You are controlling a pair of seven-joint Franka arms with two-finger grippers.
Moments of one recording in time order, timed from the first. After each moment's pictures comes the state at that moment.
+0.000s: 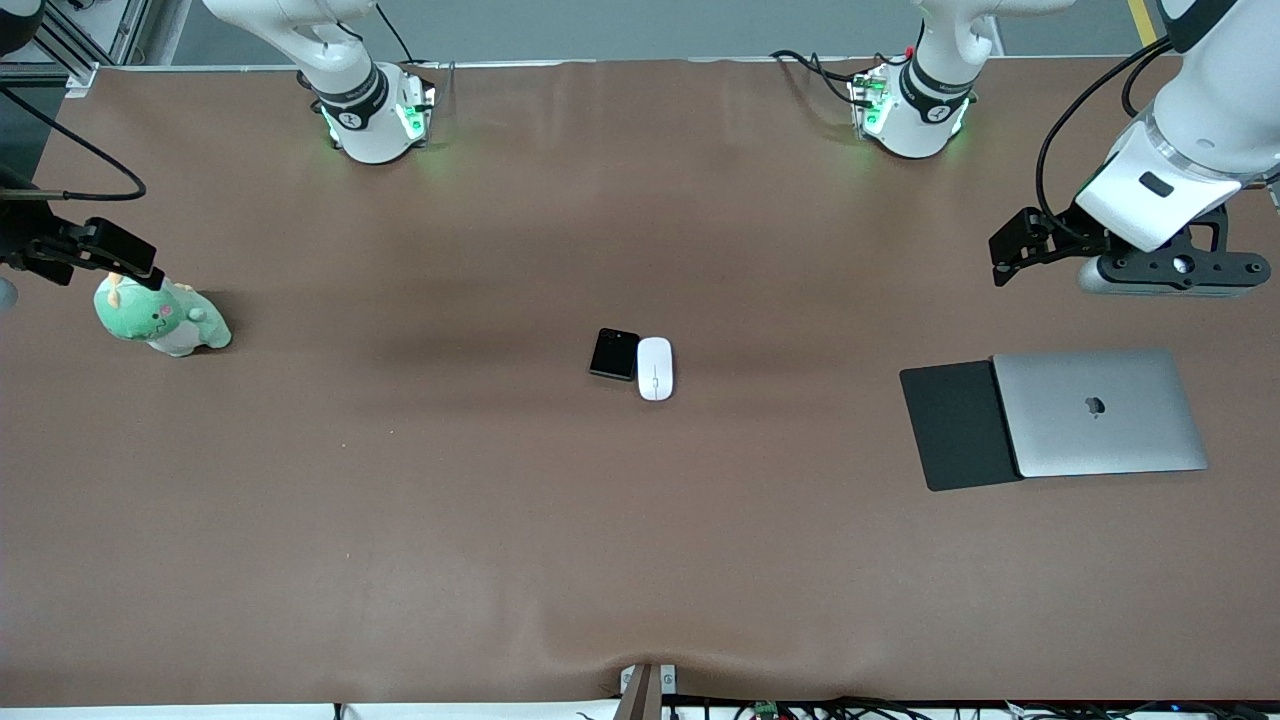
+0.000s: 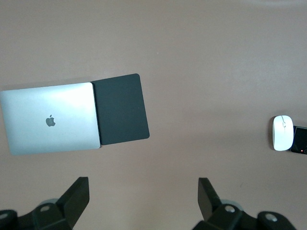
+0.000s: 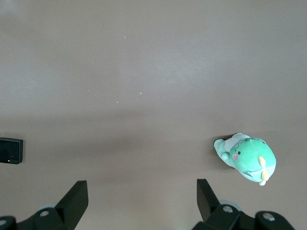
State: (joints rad) left arm -0.07 0.00 -0.15 -1.60 0.01 1.65 -0.16; right arm 0.04 0.06 -0.04 -1.45 -0.01 1.49 0.07
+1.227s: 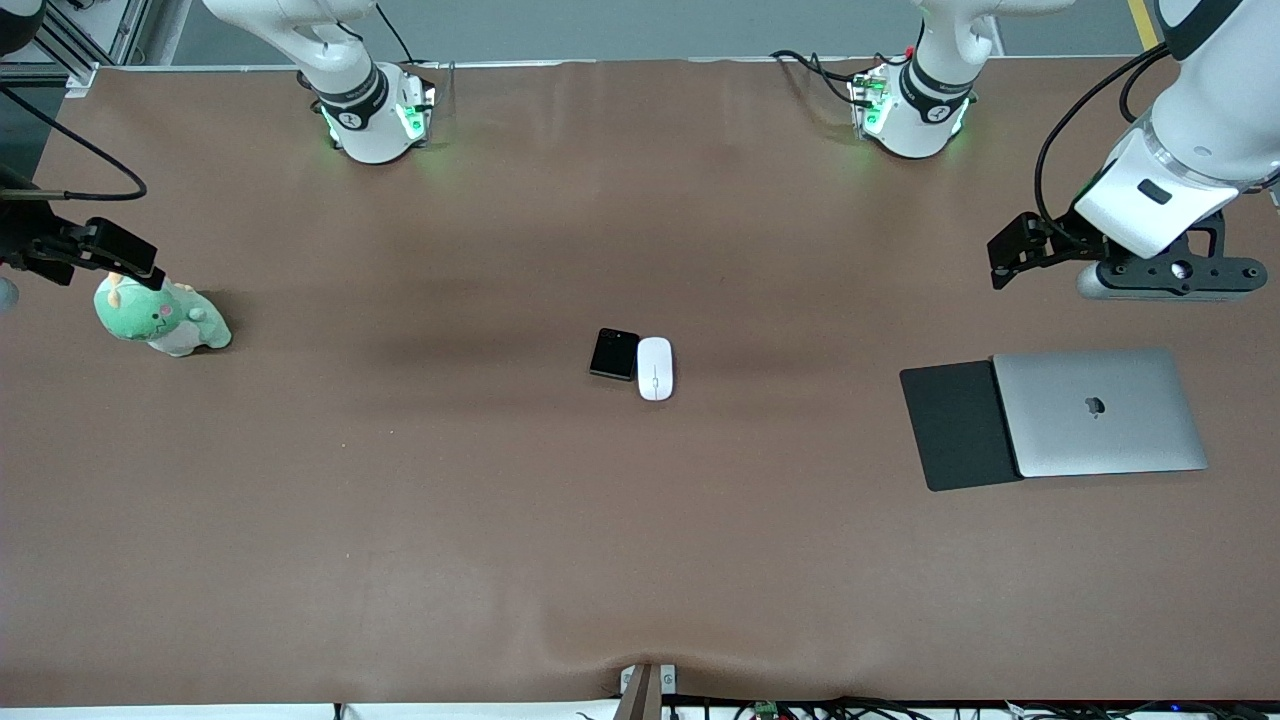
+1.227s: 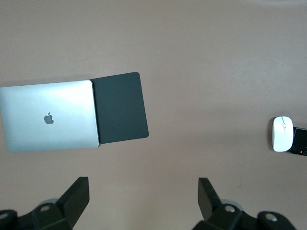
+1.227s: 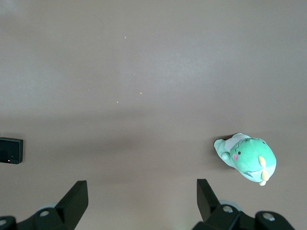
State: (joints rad) left arm -0.07 0.01 -0.15 -1.60 0.01 1.65 -0.17; right arm 0.04 0.06 -0.04 -1.45 -0.01 1.49 0.07
